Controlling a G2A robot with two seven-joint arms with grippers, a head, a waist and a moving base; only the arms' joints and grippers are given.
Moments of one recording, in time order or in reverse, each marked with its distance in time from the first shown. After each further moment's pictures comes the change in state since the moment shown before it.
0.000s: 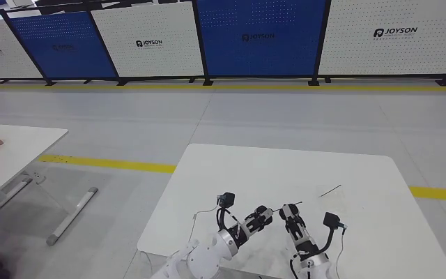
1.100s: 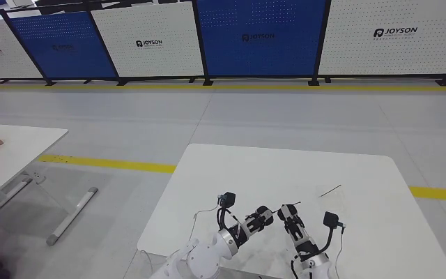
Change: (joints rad) left arm -0.007 0.000 -0.001 0.011 -0.008 -0.006 -0.018; right arm -0.001 0.003 0.010 -0.002 0.045 -0.031 0.053
